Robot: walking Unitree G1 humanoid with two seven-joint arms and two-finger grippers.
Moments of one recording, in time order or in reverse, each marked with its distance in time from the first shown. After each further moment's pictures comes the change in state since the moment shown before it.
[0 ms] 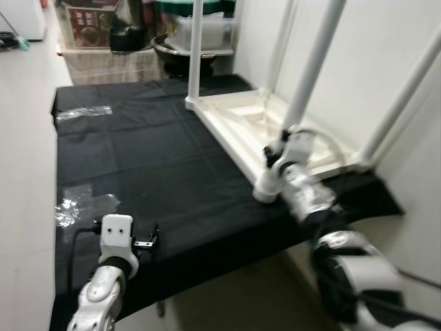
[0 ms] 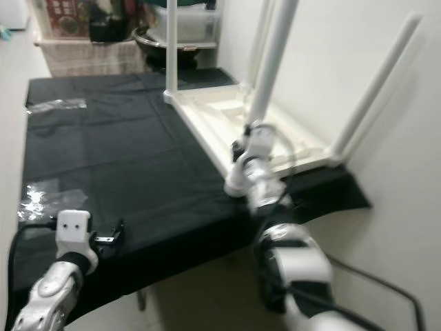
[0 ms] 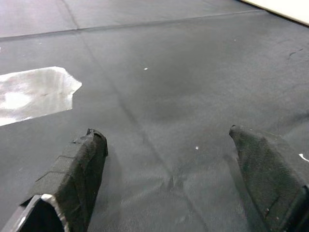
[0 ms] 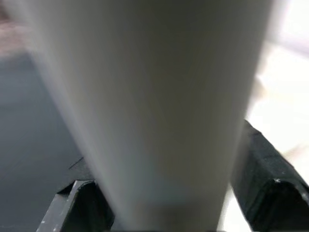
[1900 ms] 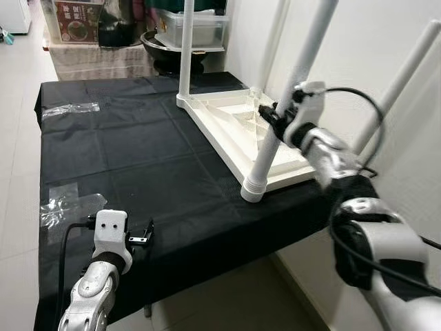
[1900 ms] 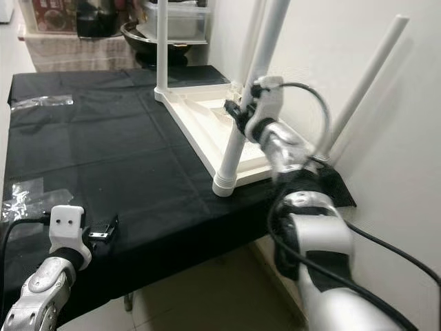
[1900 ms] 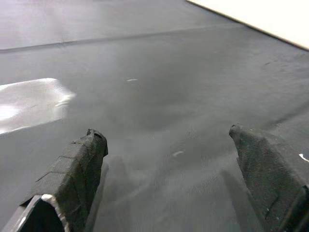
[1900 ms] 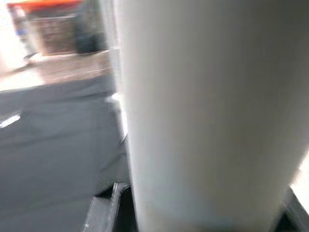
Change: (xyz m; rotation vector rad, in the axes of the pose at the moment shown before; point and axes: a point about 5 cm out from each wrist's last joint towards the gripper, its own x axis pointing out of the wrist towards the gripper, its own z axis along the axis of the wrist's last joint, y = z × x) left arm 0.001 -0.001 0.001 -0.001 -0.005 -0.015; right arm 0.008 0.000 0.023 -0.072 -0.008 -0.102
